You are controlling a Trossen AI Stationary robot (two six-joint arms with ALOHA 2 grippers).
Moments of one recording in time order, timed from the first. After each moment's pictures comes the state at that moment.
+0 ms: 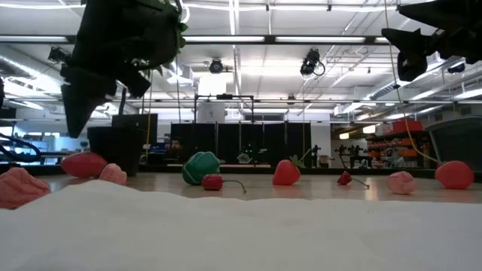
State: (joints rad) left arm -0.08 1.56 1.02 -1.29 -0.17 -0.76; right arm 0.12 0.06 0.06 0.22 0.07 0.23
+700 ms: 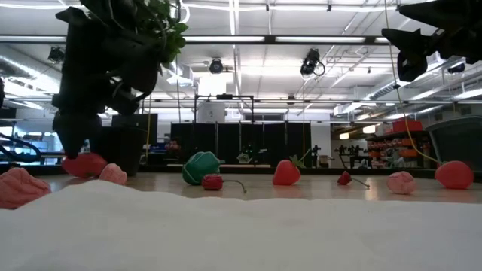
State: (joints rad) left arm -0.08 1.57 0.84 -1.16 -0.38 -0.74; right arm 0.12 0.06 0.06 0.22 0.07 0.23
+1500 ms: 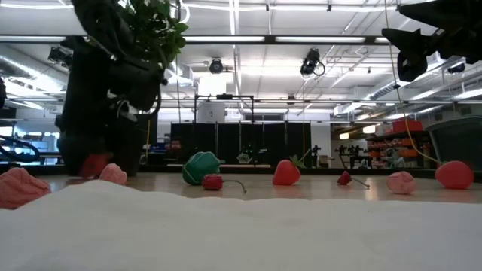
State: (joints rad) left arm 0.05 1.57 0.70 -0.99 -0.37 -0.66; right arm 0.12 0.06 0.06 0.22 0.07 0.23
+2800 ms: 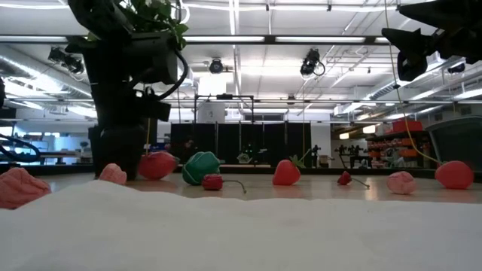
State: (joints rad) left arm -0.03 1.57 0.74 -0.58 -0.40 -0.51; right arm 0.12 0.06 0.06 0.22 0.07 0.23
